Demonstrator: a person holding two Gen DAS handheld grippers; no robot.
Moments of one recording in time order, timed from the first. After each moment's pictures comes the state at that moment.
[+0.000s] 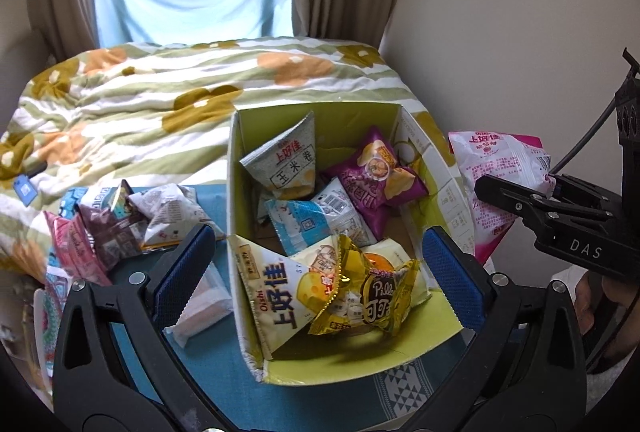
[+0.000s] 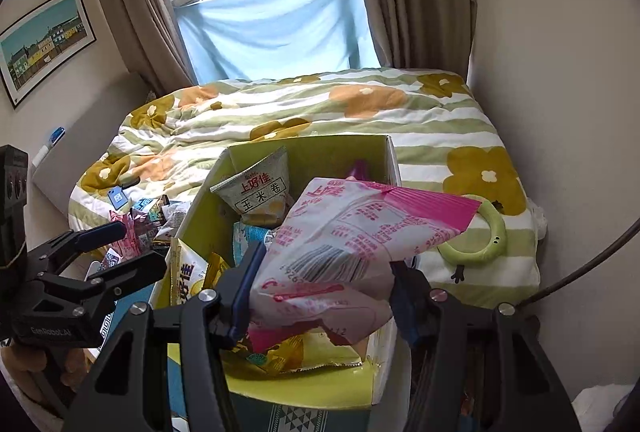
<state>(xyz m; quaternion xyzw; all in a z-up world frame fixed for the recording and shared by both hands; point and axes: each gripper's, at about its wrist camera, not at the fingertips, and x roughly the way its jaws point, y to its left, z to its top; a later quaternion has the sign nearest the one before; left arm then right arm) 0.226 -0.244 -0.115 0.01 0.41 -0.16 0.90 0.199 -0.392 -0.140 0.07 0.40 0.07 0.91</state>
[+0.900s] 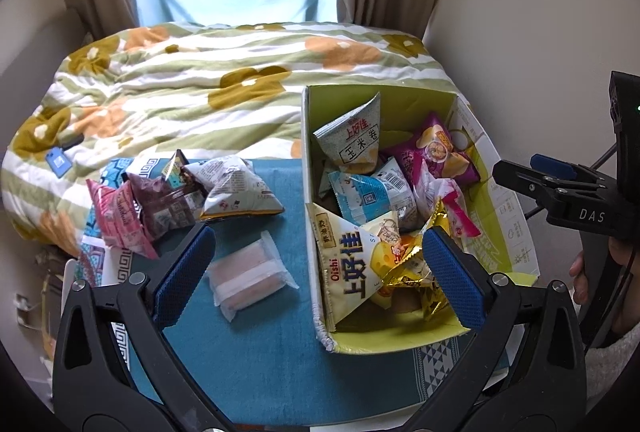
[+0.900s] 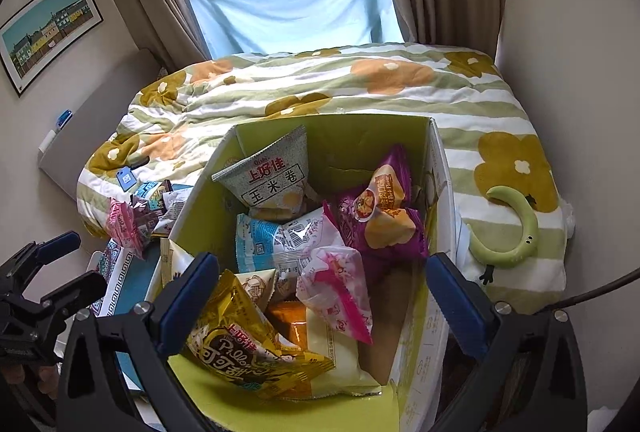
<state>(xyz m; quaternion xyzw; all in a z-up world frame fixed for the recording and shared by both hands) 0.221 -0.195 -0.119 0.01 0.44 -0.10 0.89 0.240 -0.380 -0.167 0.07 0.44 0.10 0.89</state>
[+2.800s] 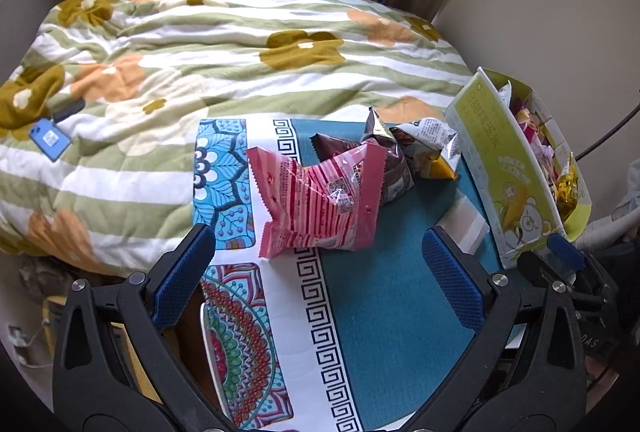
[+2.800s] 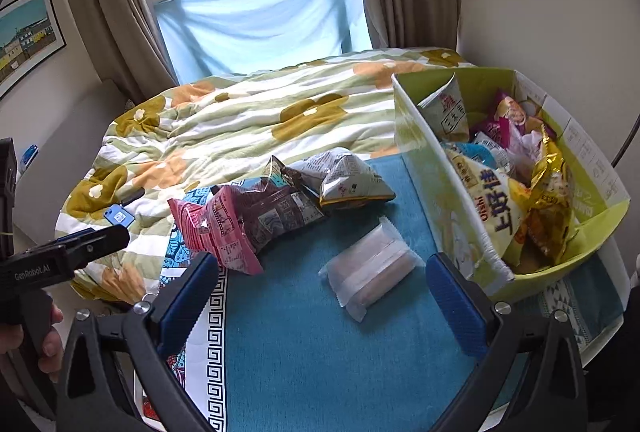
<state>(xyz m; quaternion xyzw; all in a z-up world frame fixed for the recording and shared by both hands) 0.297 0.136 -0.206 -0.04 0.49 -0.18 0.85 0.186 -0.060 -0.216 0.12 0.40 -0.05 0.90</state>
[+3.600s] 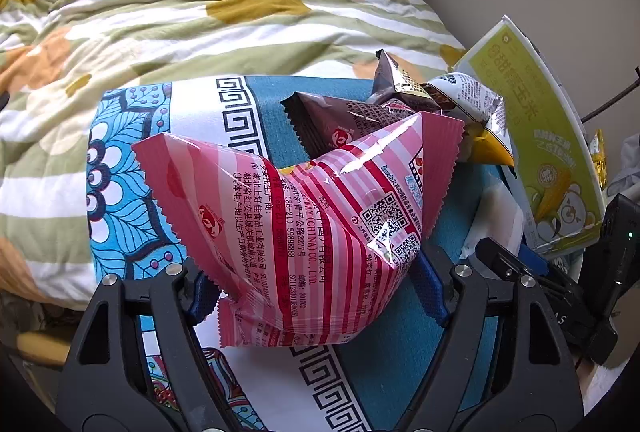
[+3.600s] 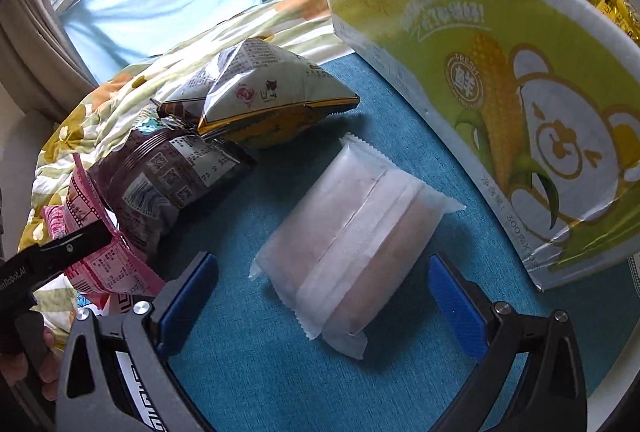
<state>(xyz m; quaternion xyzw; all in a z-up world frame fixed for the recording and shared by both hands) 0.368 0.100 -0.315 -0.04 0.54 -0.27 0.80 0.238 -0.088 -0.333 0.22 0.46 -0.16 0.85</state>
